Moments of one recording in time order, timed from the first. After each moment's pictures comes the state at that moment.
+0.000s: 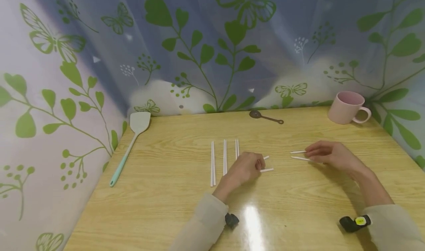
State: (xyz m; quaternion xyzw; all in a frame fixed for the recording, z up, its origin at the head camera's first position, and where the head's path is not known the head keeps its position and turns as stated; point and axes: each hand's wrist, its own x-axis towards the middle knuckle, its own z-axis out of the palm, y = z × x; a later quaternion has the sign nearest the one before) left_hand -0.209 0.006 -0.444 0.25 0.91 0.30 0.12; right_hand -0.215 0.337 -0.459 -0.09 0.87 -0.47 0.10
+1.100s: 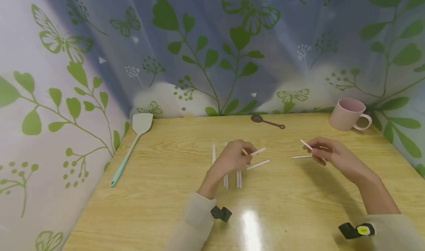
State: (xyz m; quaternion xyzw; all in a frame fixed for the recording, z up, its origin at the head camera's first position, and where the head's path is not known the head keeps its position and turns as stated) left_hand -0.213 -0.029 -0.393 0.21 0.87 0.42 0.12; right_hand -0.206 0.313 -0.418 -0.17 0.84 -0.51 0.07
